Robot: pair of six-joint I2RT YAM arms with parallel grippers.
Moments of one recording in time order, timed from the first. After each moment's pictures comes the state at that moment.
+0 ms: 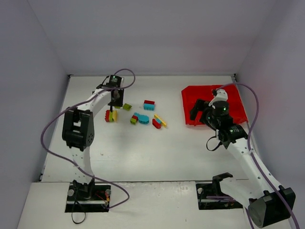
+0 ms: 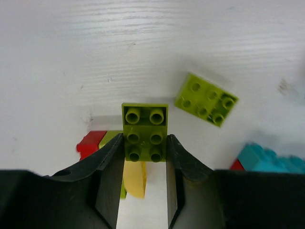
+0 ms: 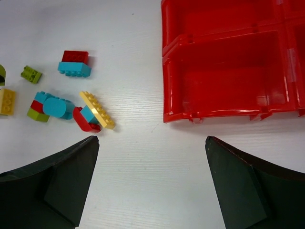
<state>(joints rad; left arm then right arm) -0.25 2.05 1.63 -0.62 -0.12 -0.17 0.27 0.97 0.81 -0.34 0.09 0.38</state>
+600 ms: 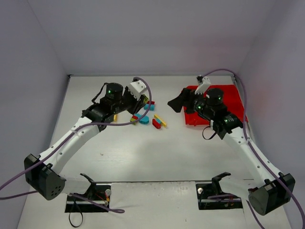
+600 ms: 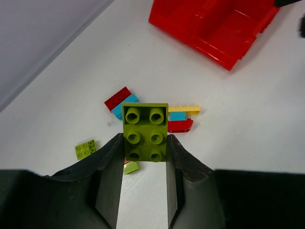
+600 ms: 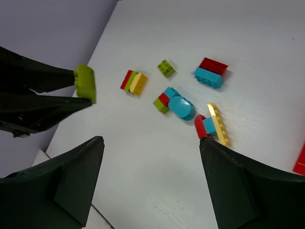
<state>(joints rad) -0.57 1.31 1.26 -0.33 0.20 0.21 0.38 1.10 1.00 -0.22 -0.31 0.50</state>
